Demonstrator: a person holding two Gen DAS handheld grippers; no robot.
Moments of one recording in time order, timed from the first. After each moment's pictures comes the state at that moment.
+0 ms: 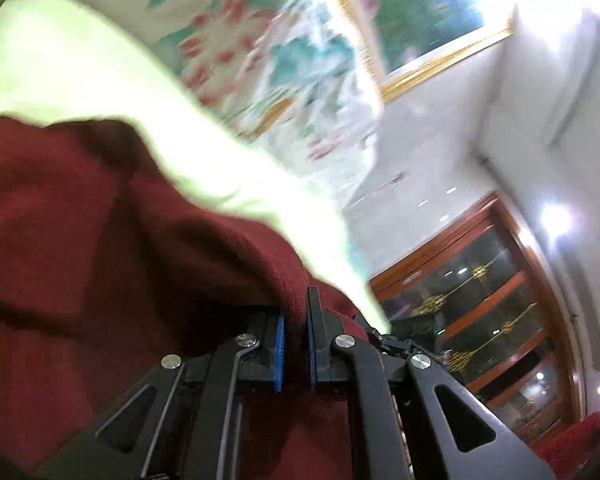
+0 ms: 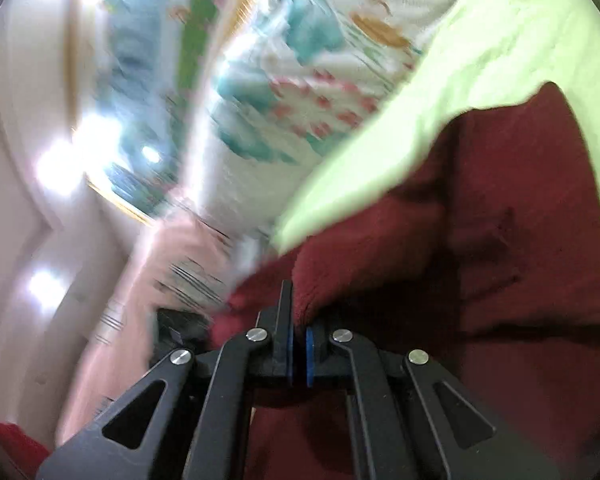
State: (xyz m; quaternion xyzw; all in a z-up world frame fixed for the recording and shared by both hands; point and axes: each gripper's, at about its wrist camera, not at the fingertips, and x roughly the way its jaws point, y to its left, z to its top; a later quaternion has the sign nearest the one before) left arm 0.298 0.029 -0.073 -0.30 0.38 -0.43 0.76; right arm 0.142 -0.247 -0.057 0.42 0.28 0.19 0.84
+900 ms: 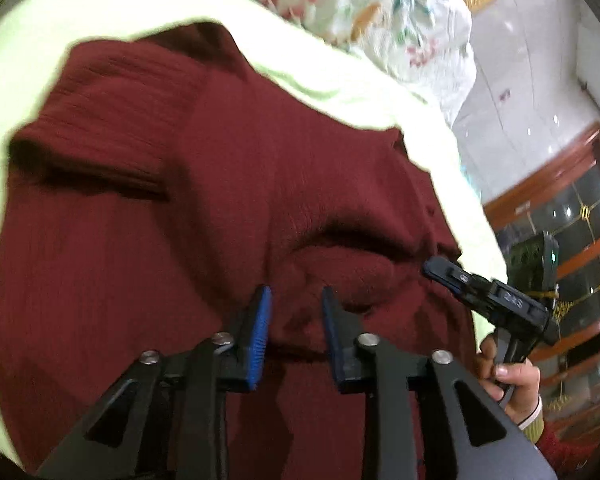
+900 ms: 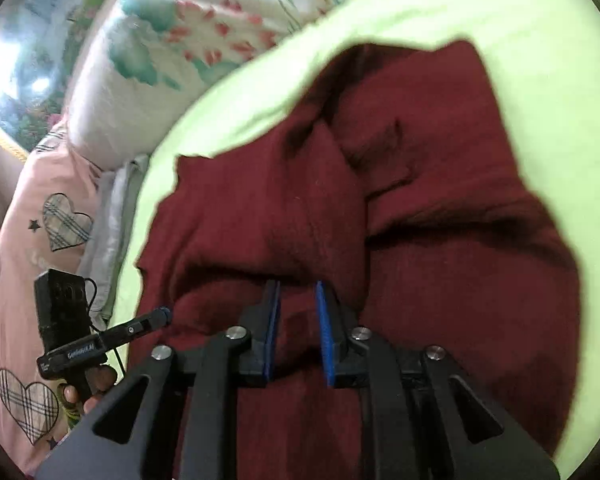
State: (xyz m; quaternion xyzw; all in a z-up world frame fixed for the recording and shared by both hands) left arm 0.237 0.018 -0.100 -0.15 0.50 -0.31 0.79; right arm 0.127 -0.223 -0.069 0.32 0.42 0.06 0.85
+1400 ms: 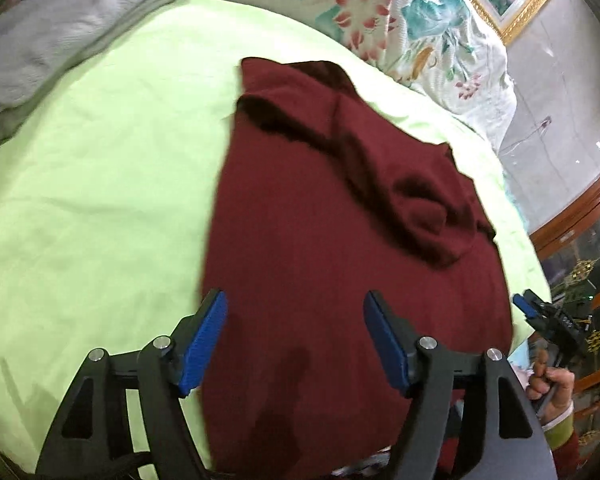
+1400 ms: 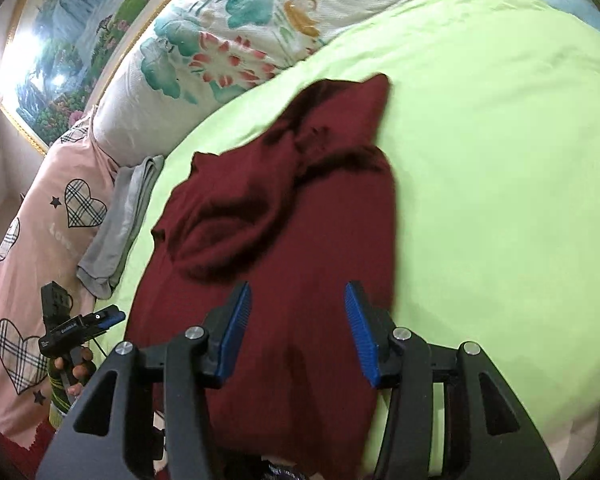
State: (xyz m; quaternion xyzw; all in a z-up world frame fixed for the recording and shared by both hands) left arm 0.119 0.149 -0.084 -0.14 0.48 -0.19 0.85; right arm -0.022 -0.261 -0.049 0.30 0.39 0.05 0.87
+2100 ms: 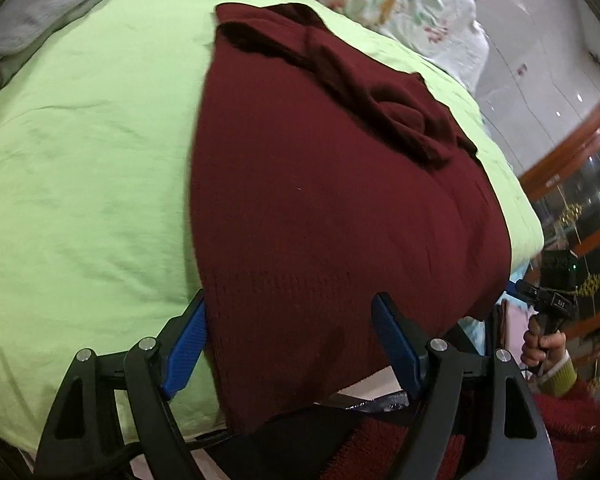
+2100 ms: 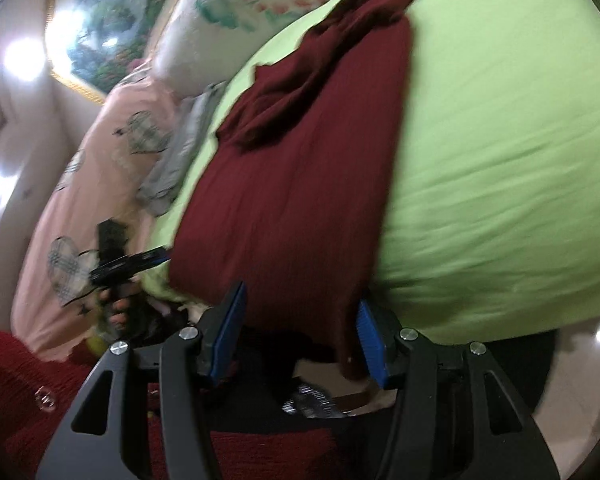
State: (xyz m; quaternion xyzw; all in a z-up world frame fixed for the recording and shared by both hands) left arm 0.053 0.154 -0.118 -0.09 0.52 -0.25 0.81; right arm -0.083 -0.236 -0.115 0.32 0.43 0.23 0.81
